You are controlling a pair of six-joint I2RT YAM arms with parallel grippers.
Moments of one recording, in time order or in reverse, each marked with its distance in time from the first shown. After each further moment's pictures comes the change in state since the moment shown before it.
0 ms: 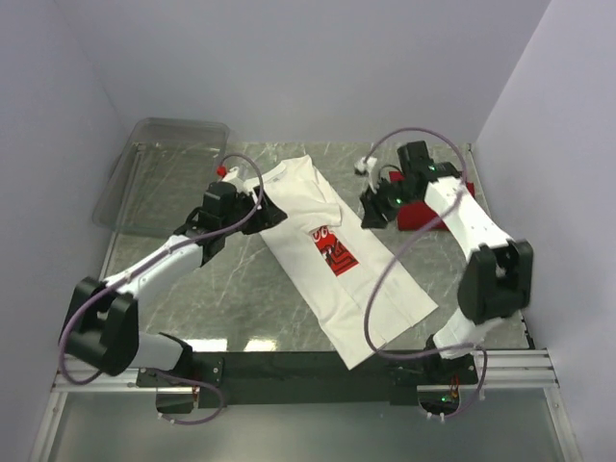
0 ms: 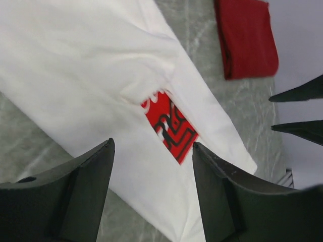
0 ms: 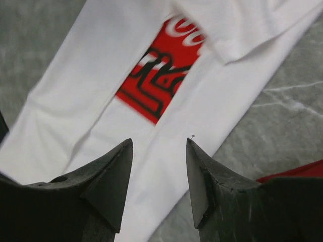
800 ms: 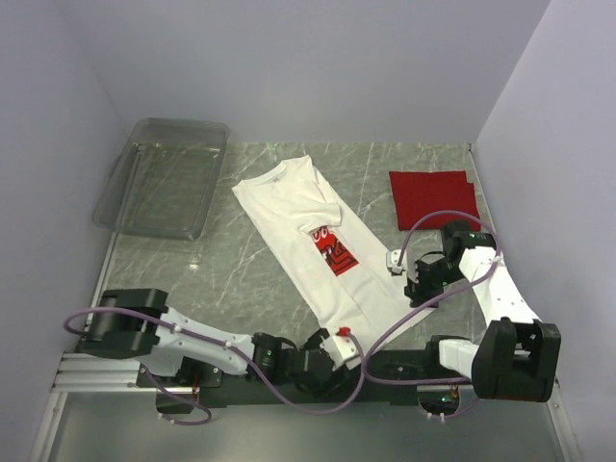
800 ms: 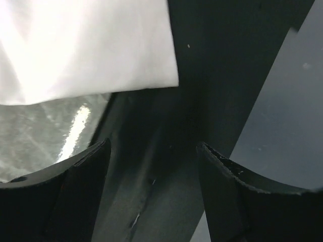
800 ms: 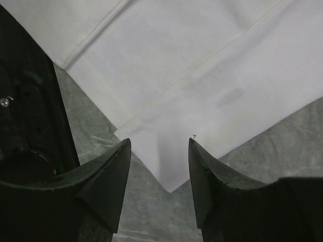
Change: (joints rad) left arm -1.224 0.055 -0.167 -0.064 -0.502 0.229; right arm -0.274 -0.523 -0.661 -0.320 0.085 -0.870
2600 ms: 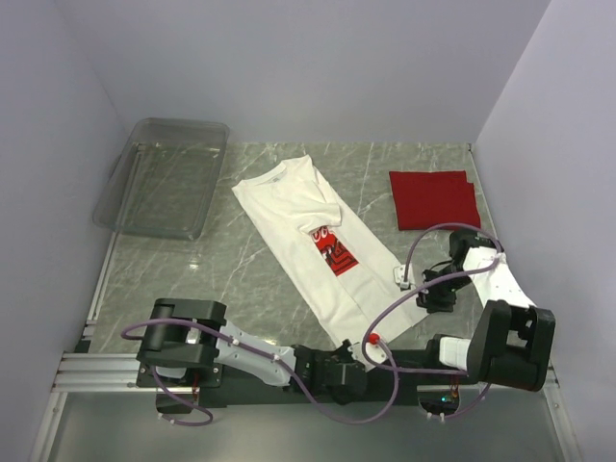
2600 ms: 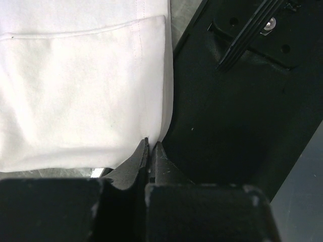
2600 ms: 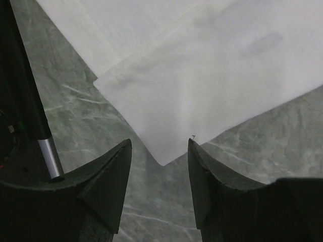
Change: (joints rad) left arm -0.067 0.367 0.237 0.080 -0.273 0.049; right arm -0.130 0.064 -0.068 0.042 0.172 -0.241
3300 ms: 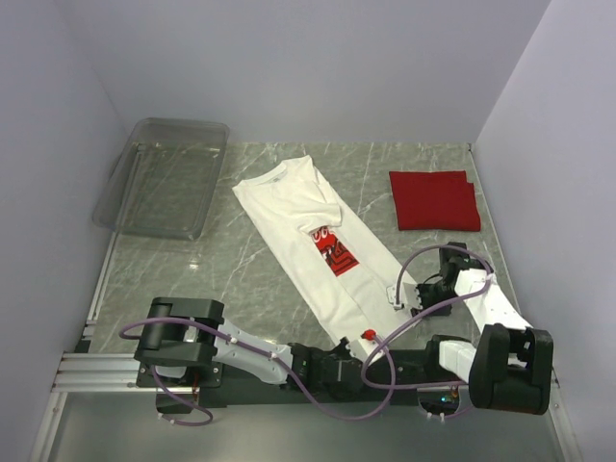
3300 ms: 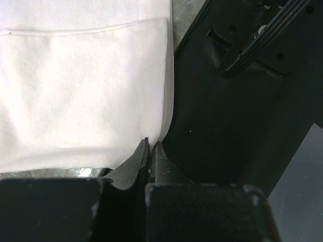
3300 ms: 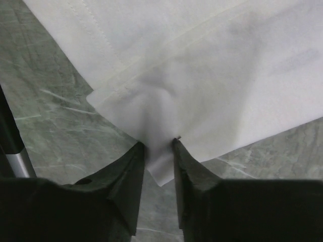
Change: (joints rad) left arm 0.013 -0.019 -0.040 0.063 0.029 -0.031; right arm 0.077 -0.085 -0.204 0.199 0.098 -0.032
